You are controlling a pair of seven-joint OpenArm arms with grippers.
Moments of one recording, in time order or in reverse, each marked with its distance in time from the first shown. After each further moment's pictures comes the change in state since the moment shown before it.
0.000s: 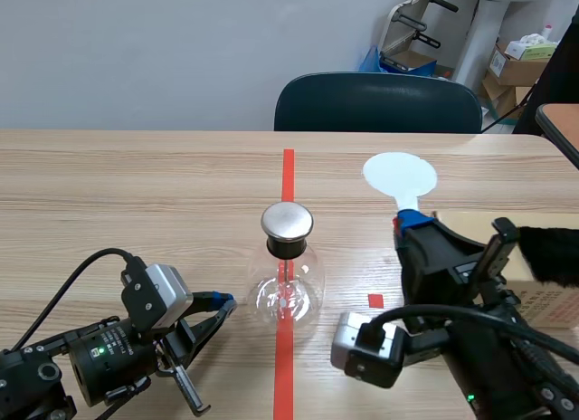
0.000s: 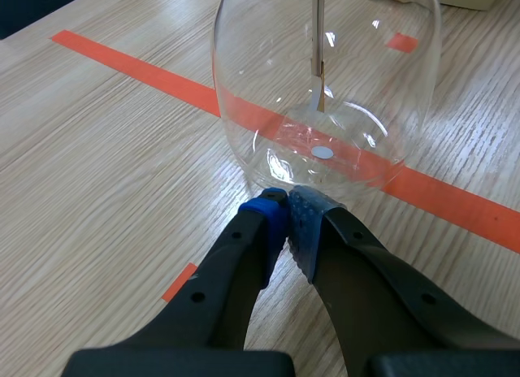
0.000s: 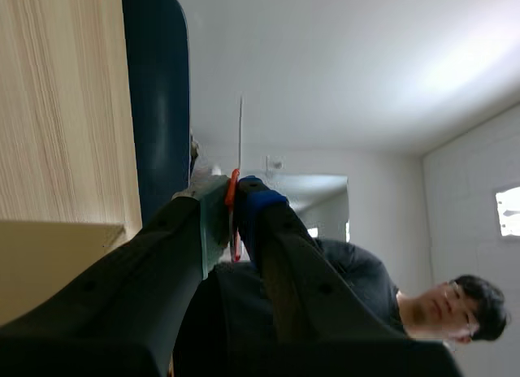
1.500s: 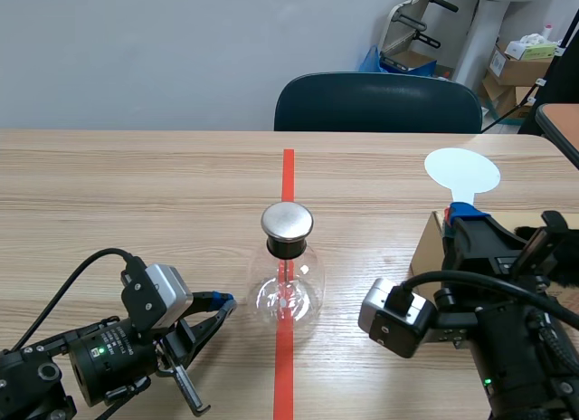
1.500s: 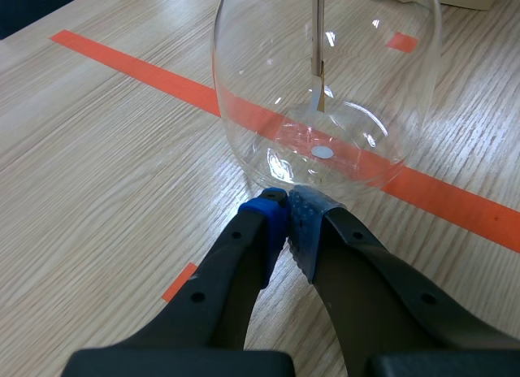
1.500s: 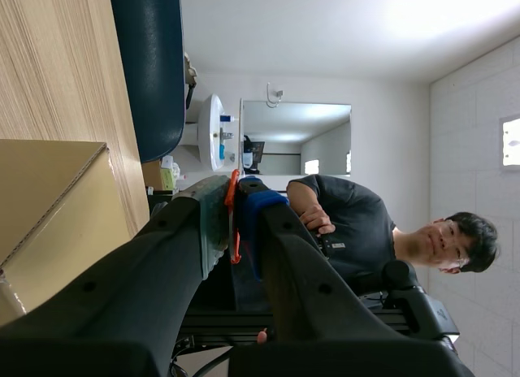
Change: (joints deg) left arm 0.0 0.0 0.0 0.0 0.0 0.0 0.0; right arm 0.0 0.0 0.0 0.0 0.2 0.0 -11.4
